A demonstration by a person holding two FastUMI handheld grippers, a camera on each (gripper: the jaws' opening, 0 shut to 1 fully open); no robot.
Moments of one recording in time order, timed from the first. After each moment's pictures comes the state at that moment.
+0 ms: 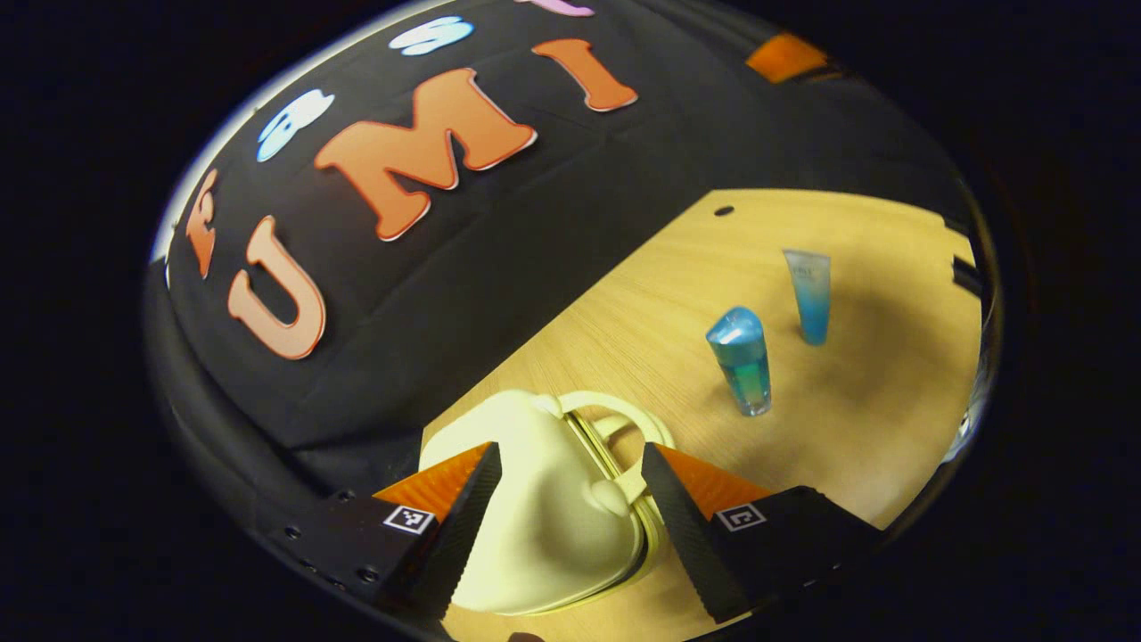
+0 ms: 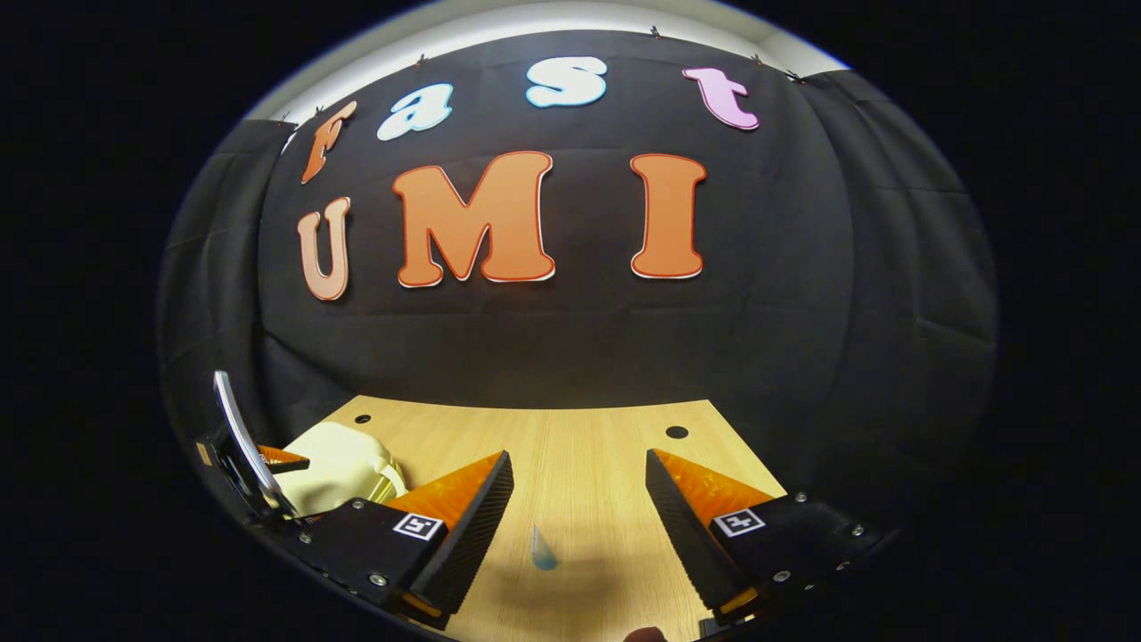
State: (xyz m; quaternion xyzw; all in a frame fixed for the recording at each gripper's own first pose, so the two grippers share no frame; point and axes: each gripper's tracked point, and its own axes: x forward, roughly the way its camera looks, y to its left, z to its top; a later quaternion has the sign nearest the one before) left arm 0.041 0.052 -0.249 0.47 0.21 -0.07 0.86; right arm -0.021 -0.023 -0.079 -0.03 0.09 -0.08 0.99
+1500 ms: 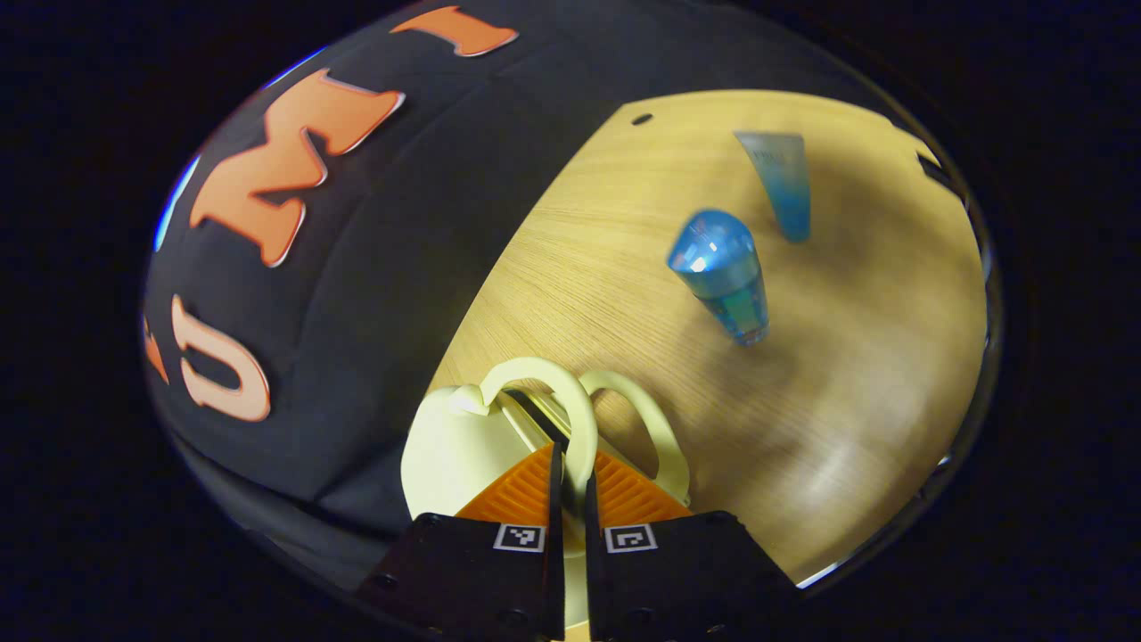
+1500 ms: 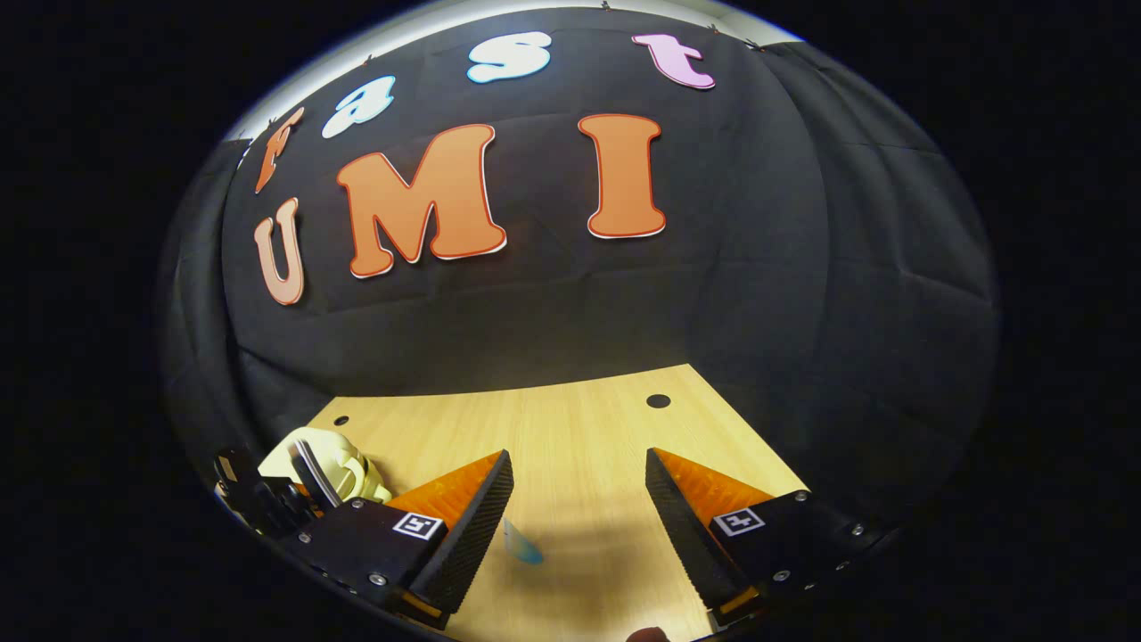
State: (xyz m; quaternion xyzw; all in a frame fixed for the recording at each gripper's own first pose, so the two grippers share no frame) left arm 0.083 0.047 -0.306 0.51 0.33 -0.10 0.79; right arm -0.004 -0.045 -0.098 0.03 0.13 -0.11 0.99
